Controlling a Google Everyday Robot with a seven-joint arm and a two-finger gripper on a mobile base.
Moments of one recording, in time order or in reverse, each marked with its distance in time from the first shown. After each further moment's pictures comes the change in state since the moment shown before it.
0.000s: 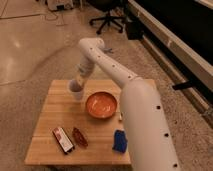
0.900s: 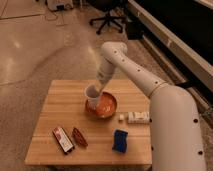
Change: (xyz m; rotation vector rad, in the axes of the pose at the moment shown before) arm 0.111 -0.007 -0.002 -0.072 0.084 0.075
